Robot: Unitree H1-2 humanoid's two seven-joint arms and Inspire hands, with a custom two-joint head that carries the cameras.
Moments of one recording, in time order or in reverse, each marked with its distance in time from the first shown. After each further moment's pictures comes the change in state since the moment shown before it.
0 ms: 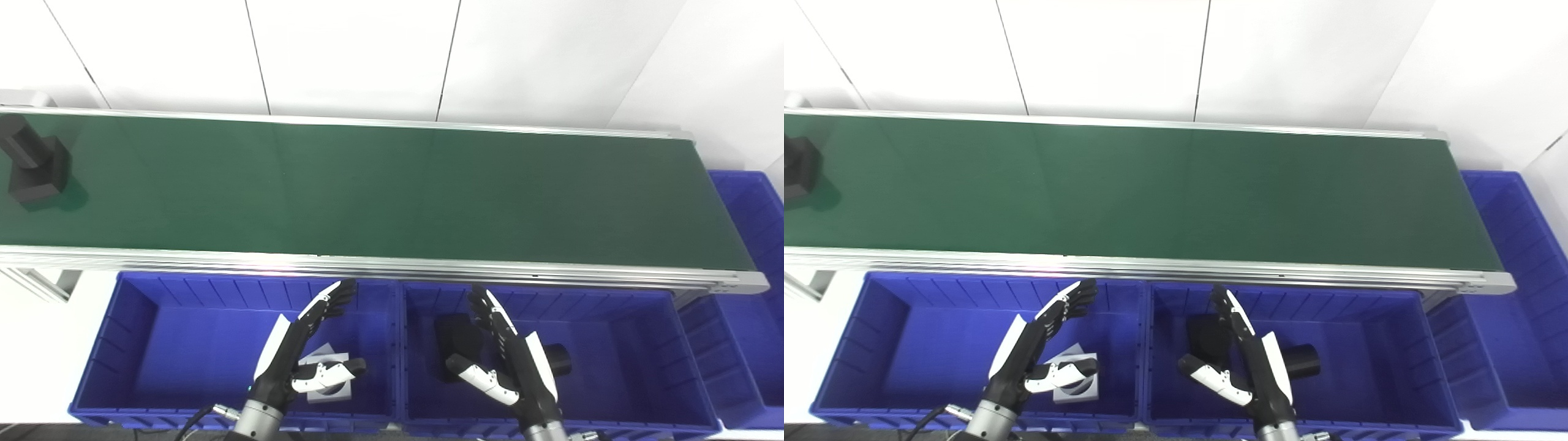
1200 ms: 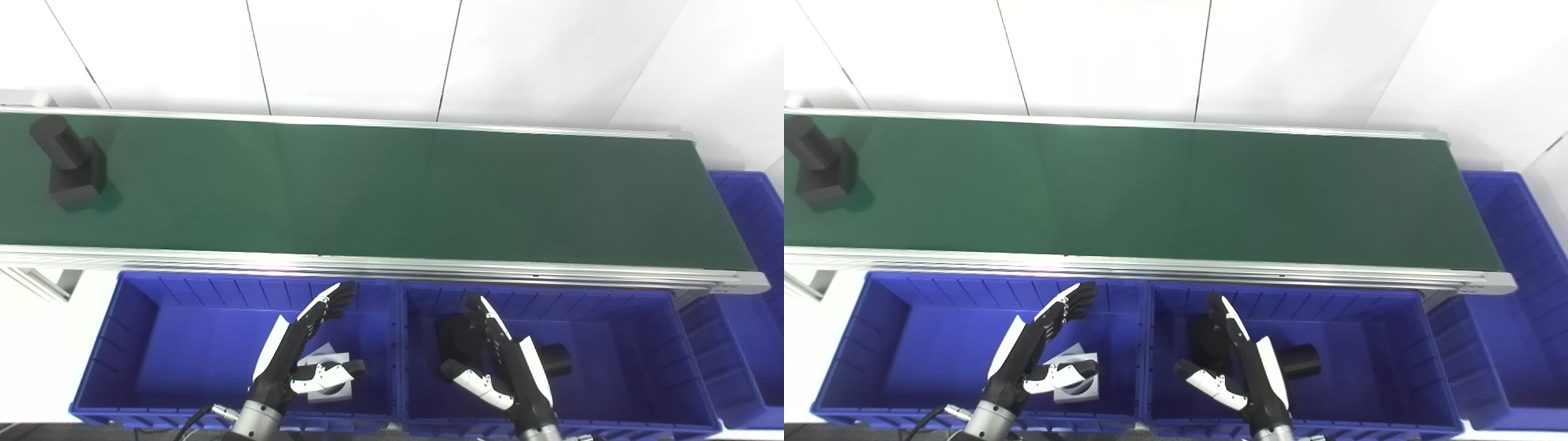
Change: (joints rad) left arm -0.002 -0.001 -0.017 0.007 -0.022 0.000 -0.005; right arm -0.003 -0.005 0.003 0.030 -0.025 -0.002 -0.008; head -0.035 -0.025
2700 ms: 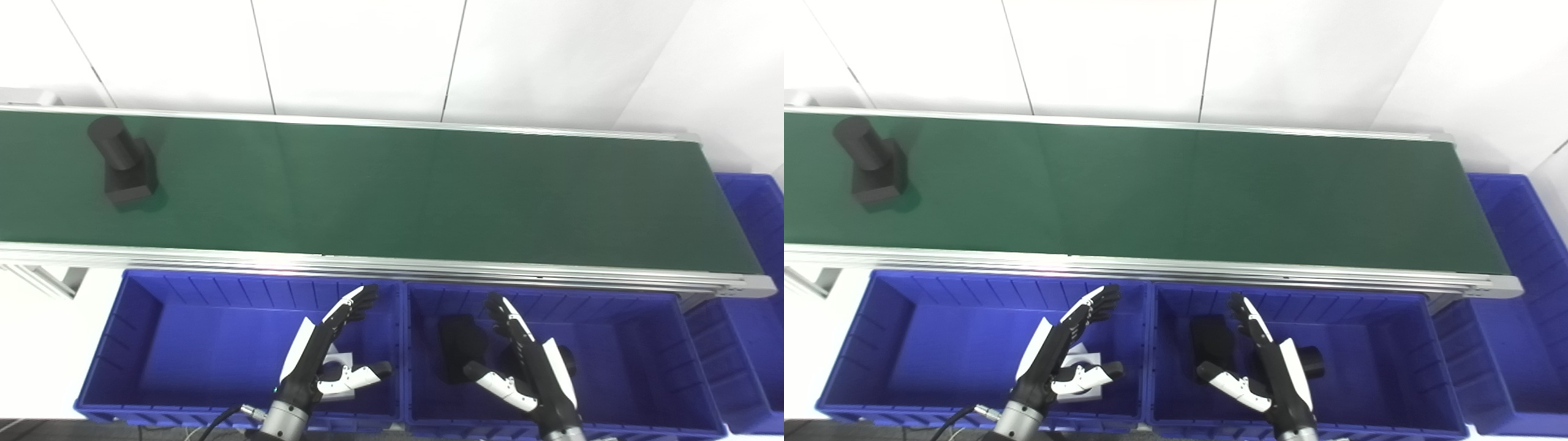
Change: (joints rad) left arm -0.033 -0.040 -0.100 0.075 0.029 0.000 0.120; right arm -0.001 -0.058 -0.033 0.020 0.039 -0.051 0.016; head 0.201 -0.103
